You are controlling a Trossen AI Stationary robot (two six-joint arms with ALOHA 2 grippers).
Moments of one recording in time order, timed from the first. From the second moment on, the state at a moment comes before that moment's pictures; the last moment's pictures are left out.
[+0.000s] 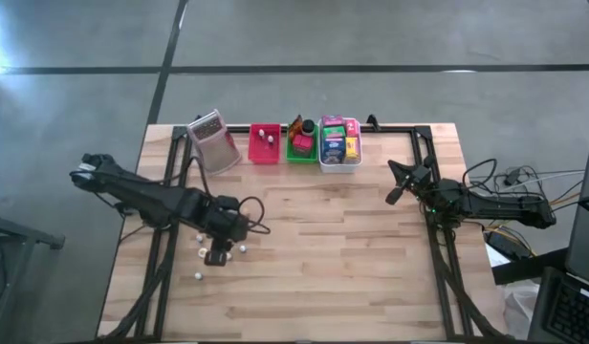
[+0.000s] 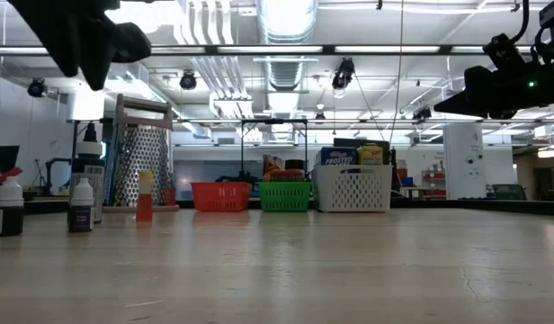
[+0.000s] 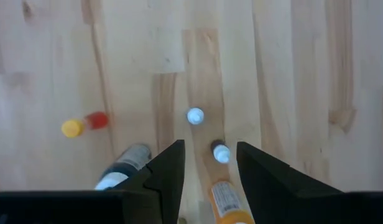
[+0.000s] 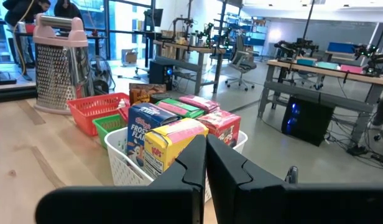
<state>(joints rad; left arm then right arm) -0.33 1.30 1.14 -1.08 0.00 -0.24 -0.06 0.09 0.01 0.08 0.76 -0.07</state>
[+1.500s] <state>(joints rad) -0.32 1.45 0.87 -0.70 -0.02 -0.18 -0.06 0.09 0.01 0.08 0.76 -0.07</state>
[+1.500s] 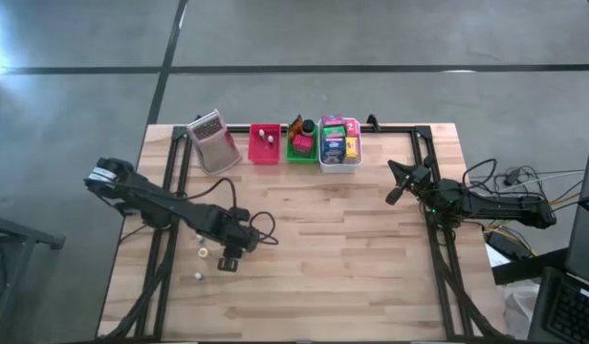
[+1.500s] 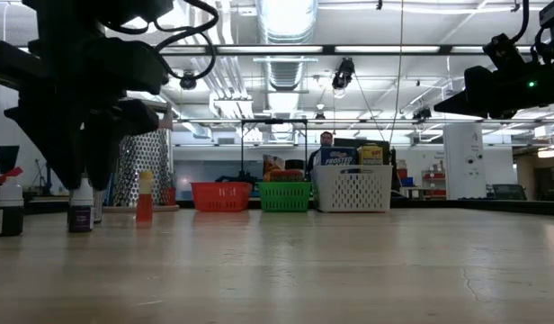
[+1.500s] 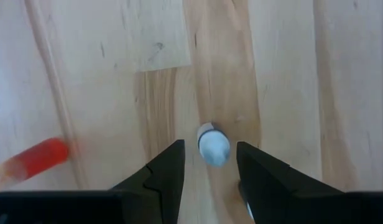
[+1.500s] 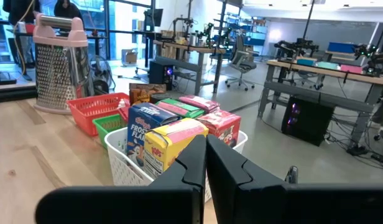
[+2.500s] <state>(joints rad) -0.31 1.61 0.86 -0.60 0.01 -0.15 -0.06 0.09 0.01 0.08 0.76 -0.07</state>
